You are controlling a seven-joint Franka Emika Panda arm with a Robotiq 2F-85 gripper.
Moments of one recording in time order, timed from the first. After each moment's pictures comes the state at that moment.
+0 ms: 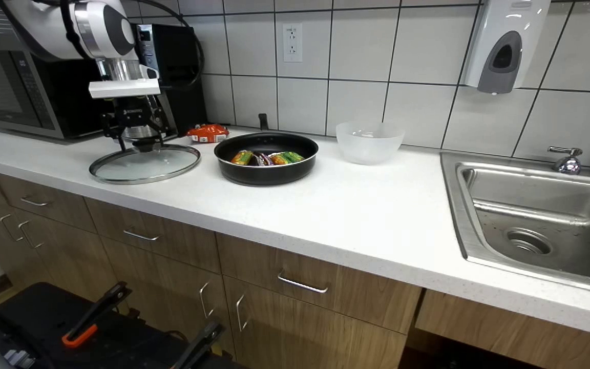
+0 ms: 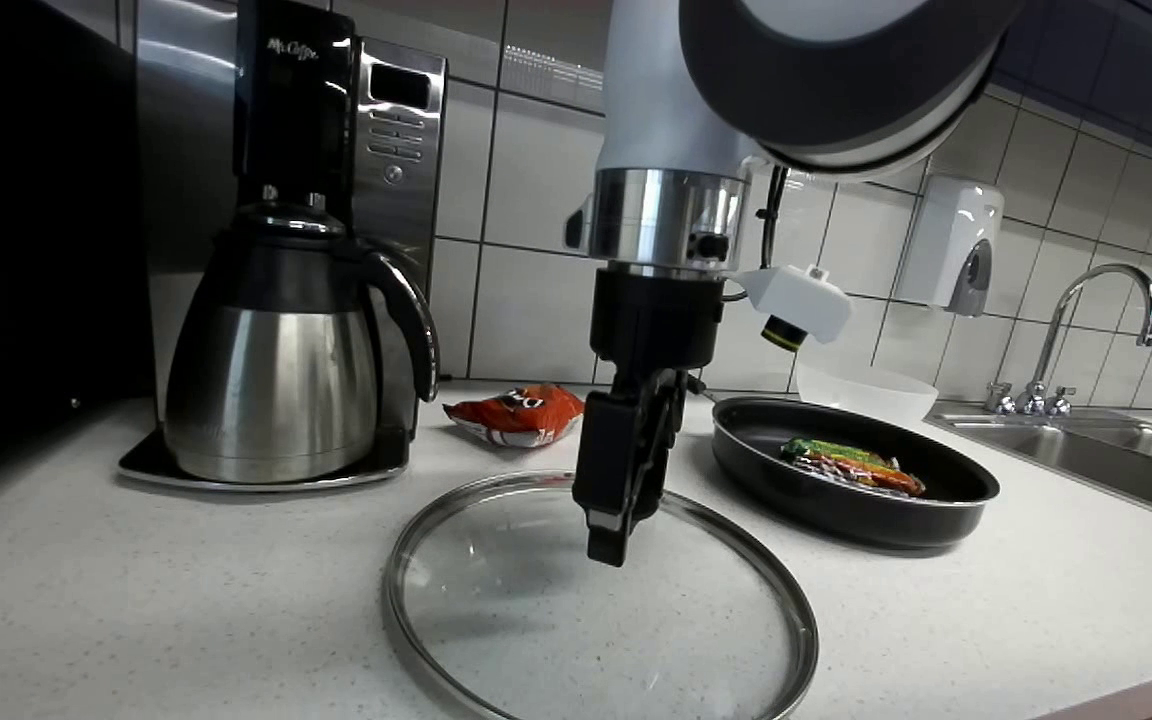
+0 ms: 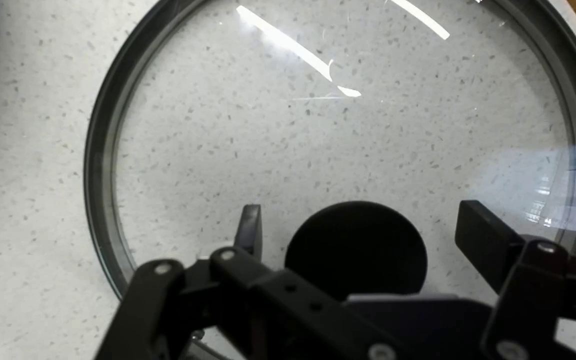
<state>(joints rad) 0.33 0.38 0.23 -1.95 -0.17 2.29 -0.22</state>
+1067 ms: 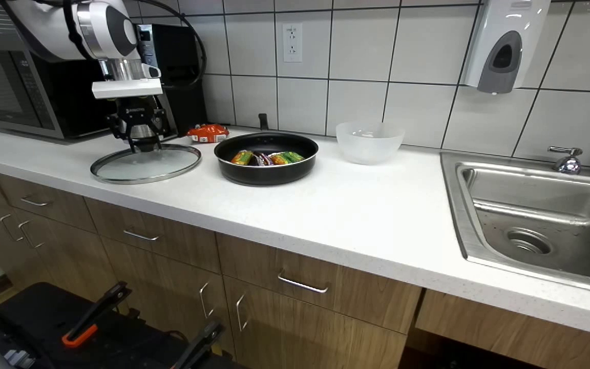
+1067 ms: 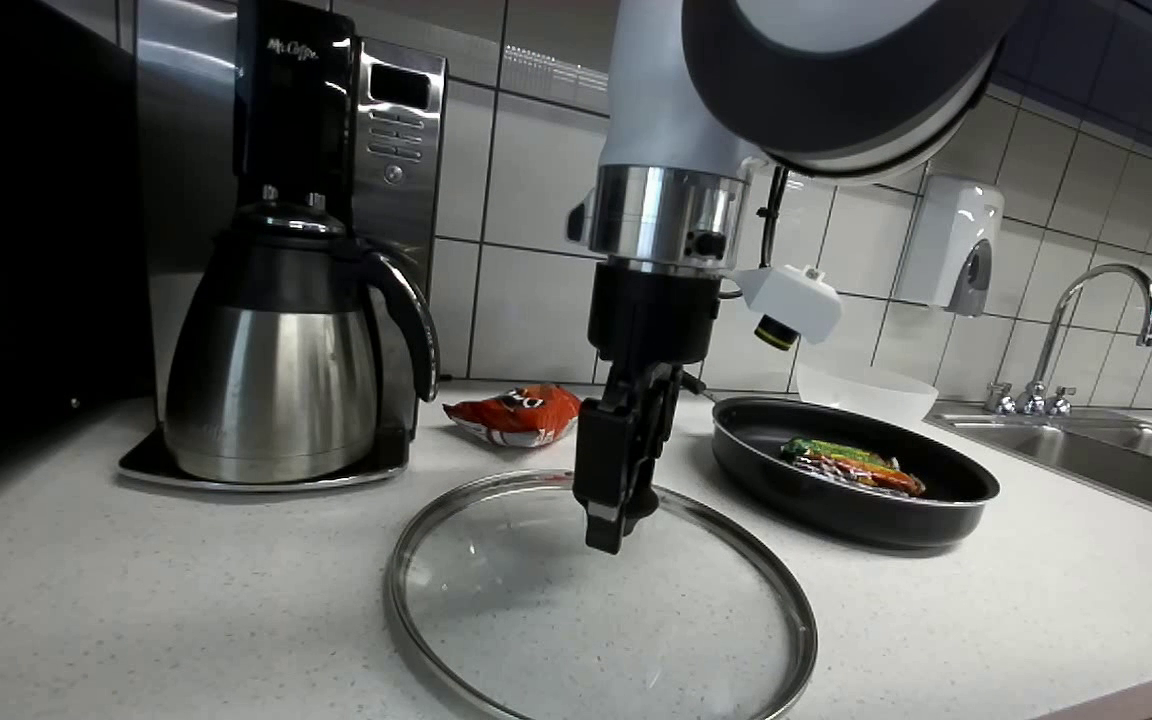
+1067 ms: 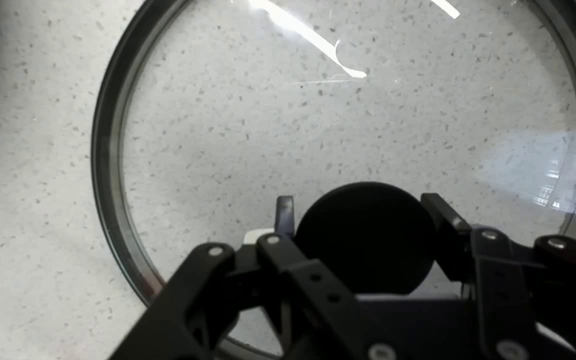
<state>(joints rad) 0.33 0.38 0.22 -1.95 -0.17 2.32 -0.22</state>
